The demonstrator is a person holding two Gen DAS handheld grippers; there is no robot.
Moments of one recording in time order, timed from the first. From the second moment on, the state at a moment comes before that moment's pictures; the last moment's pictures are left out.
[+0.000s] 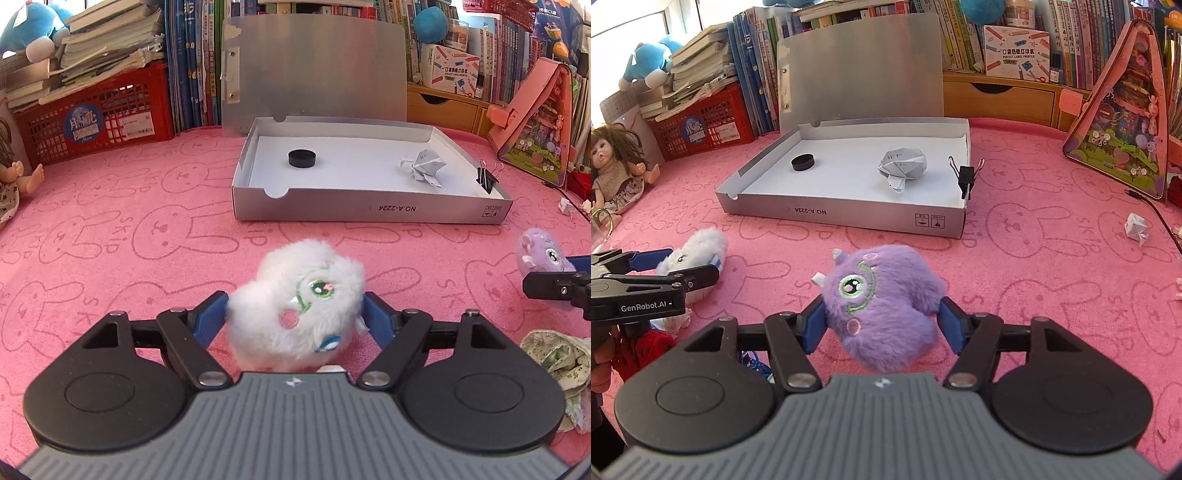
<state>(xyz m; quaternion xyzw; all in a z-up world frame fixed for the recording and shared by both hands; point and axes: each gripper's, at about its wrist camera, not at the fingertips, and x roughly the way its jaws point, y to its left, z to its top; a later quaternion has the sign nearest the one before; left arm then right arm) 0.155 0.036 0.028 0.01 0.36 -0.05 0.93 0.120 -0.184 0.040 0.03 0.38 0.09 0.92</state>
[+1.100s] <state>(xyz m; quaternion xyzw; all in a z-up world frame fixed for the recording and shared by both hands) 0.228 0.013 0.087 0.02 0.32 -0.07 0.95 0.212 -0.189 0.077 0.07 0.39 0.09 0.92</state>
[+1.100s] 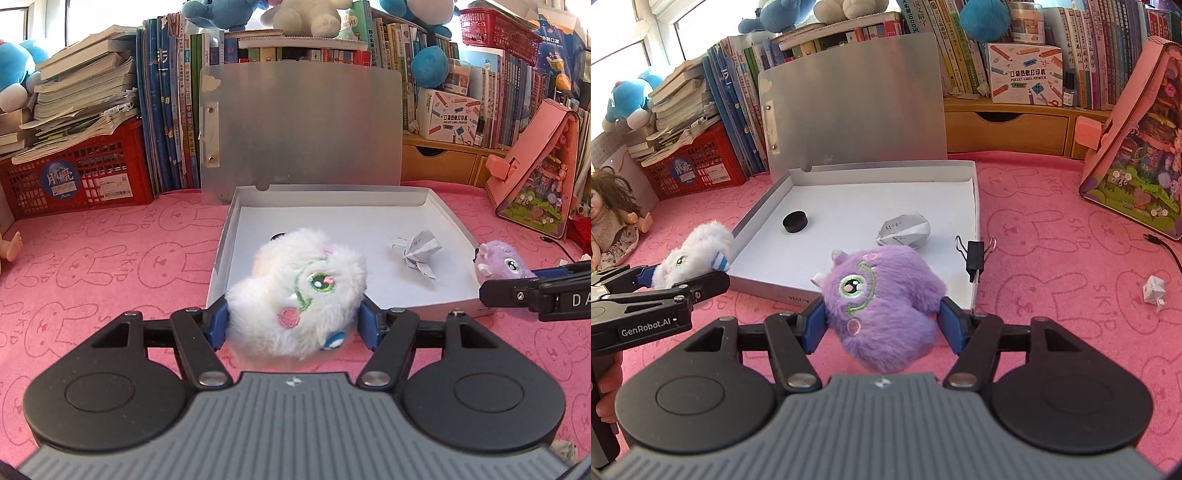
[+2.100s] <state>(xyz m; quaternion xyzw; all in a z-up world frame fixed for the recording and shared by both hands) 0.367 0.001 0.035 0.03 0.38 -0.04 0.92 0.333 -0.182 0.045 0.10 0.40 0.08 0.91</state>
